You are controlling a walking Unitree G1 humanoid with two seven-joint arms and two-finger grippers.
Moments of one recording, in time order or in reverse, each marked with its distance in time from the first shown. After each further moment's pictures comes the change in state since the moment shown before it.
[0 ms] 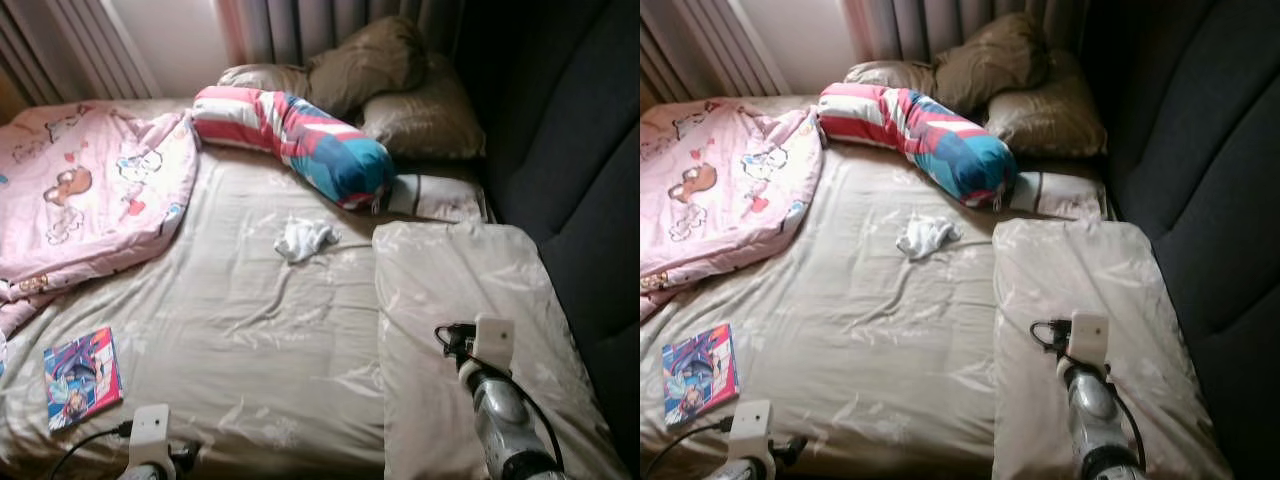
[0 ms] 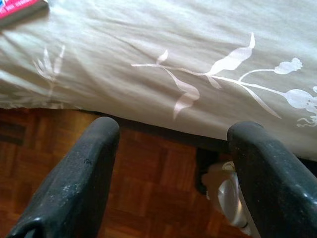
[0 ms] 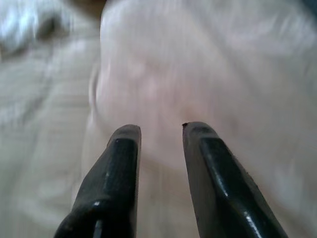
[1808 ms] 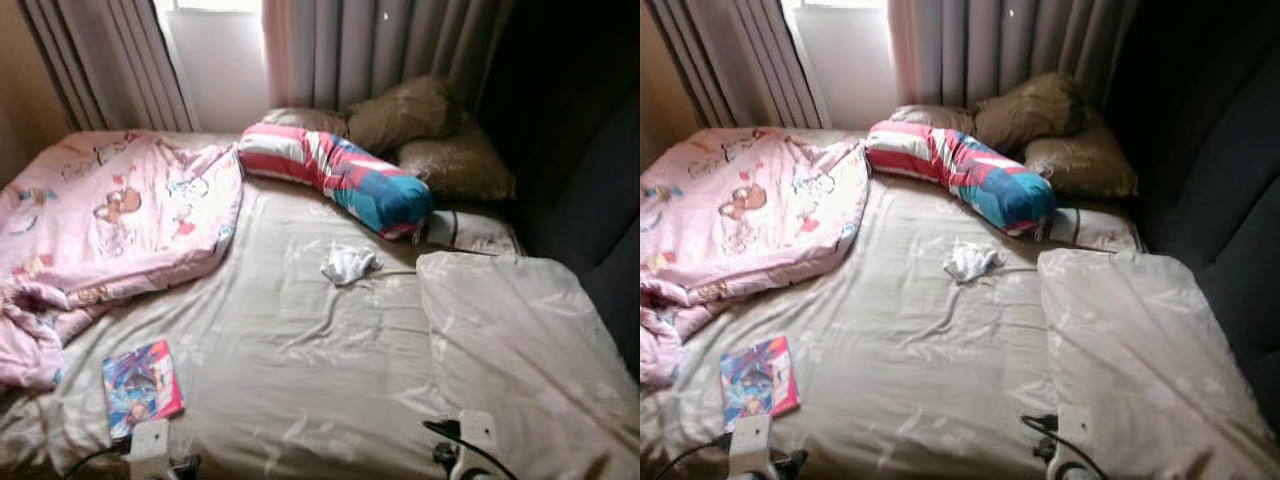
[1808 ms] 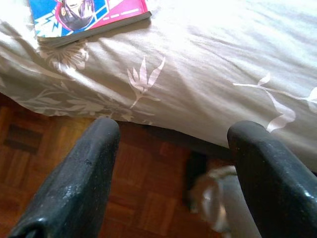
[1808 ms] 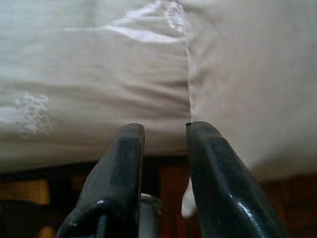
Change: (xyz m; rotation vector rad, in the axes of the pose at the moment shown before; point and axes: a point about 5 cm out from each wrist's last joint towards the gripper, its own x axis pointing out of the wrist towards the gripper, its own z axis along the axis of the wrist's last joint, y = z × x) left arm -0.001 -0.012 -0.014 -0.054 0.035 -0.001; right arm -0.048 -0.006 -0.100 0.079 0.432 -0.085
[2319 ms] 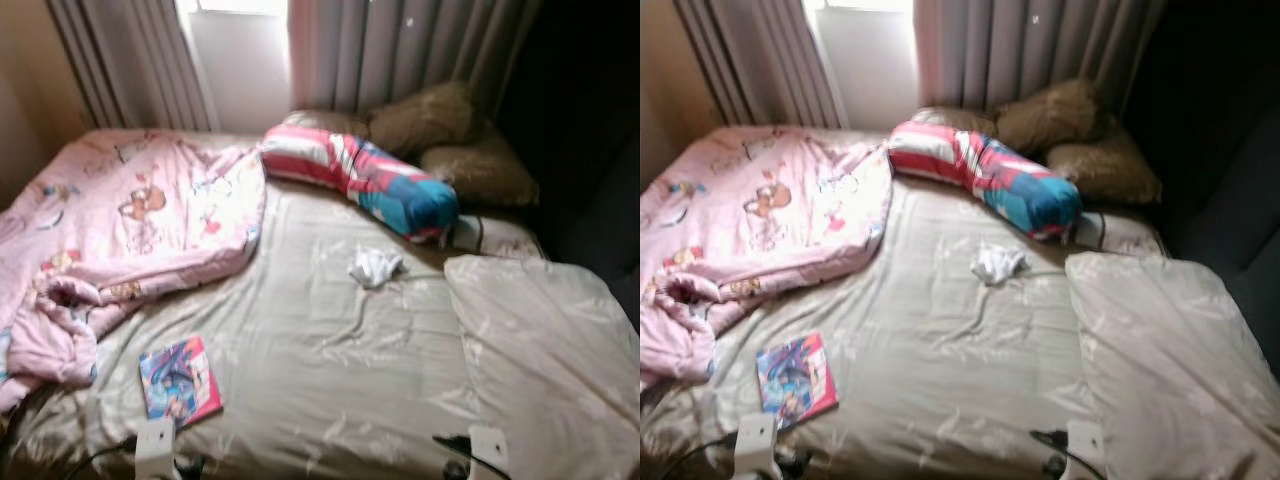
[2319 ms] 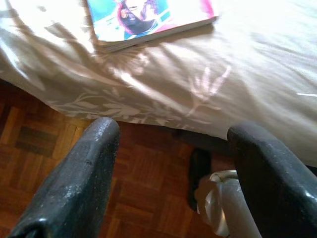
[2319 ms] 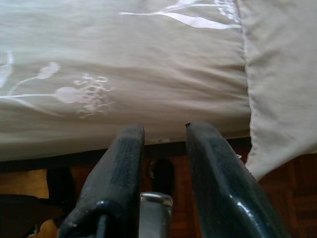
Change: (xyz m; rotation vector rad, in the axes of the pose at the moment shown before) left arm -0.001 0.004 0.000 0.003 0.000 0.008; right arm -0.001 -0.001 -0.004 0.003 0.018 0.009
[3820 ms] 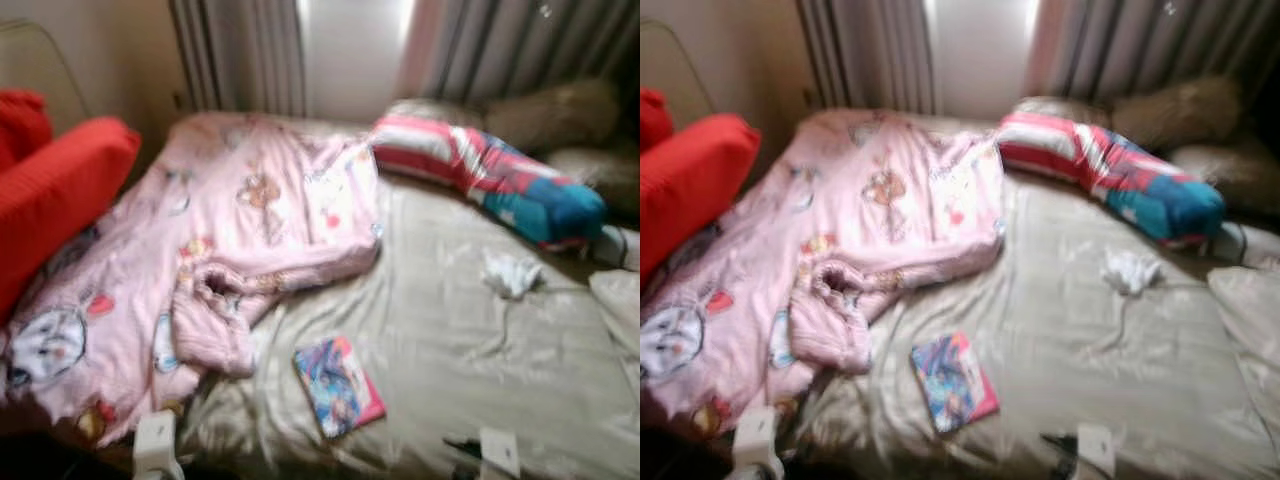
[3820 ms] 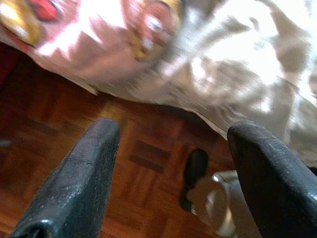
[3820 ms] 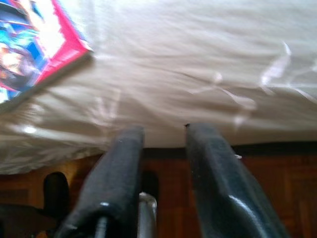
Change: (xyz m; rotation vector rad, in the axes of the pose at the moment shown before) left arm 0.000 0.009 0.006 -0.006 -0.017 0.027; right arm 0.001 -0.002 0.010 0.036 -0.042 0.028
